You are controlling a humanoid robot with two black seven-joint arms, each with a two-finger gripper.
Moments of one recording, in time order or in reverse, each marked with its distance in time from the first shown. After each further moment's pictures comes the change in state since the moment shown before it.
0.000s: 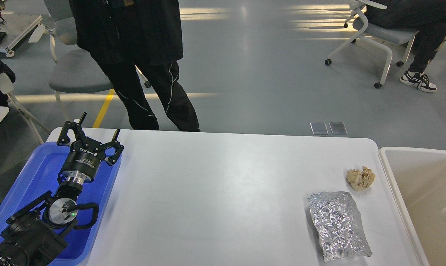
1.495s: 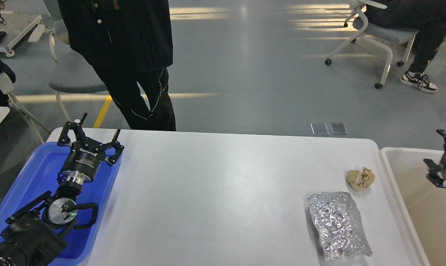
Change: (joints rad) left arm 0.000 0.000 0.001 0.000 0.000 -0.001 0.000; right arm 0.171 -0.154 0.480 0.427 -0.121 0.150 0.070
